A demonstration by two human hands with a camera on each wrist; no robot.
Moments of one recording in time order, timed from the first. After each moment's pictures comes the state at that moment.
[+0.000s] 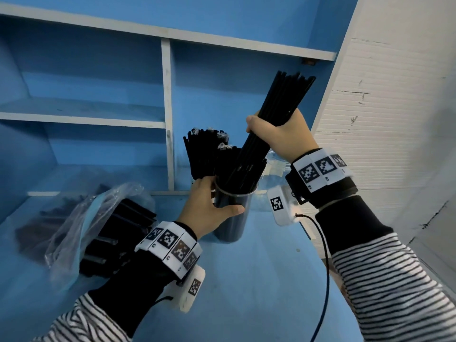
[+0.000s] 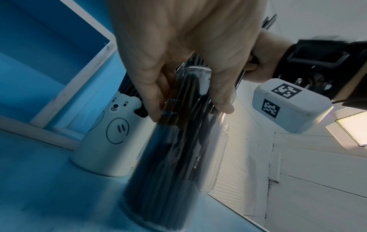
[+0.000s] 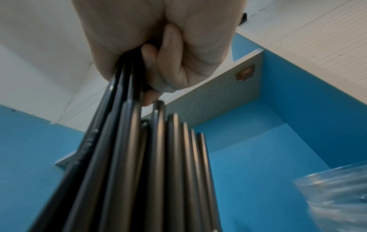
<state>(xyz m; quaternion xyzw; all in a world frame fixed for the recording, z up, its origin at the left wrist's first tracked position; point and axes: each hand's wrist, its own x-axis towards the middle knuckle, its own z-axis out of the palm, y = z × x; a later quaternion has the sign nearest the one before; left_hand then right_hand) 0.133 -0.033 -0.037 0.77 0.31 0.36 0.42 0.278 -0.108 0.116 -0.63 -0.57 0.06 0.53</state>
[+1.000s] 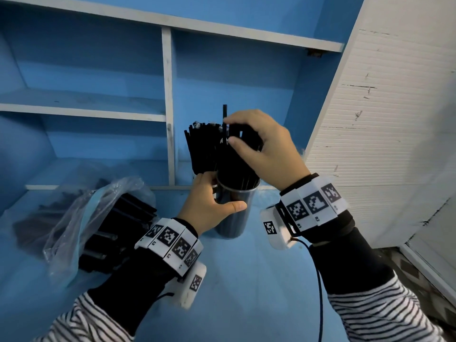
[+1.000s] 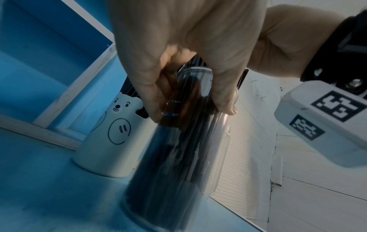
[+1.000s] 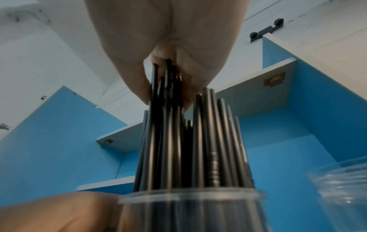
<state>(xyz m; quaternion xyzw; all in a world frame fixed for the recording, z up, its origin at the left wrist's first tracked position) 0.134 -0.029 -0.043 0.77 0.31 0.37 0.42 0.252 -0.112 0.081 -0.55 -0.69 -0.09 0.46</state>
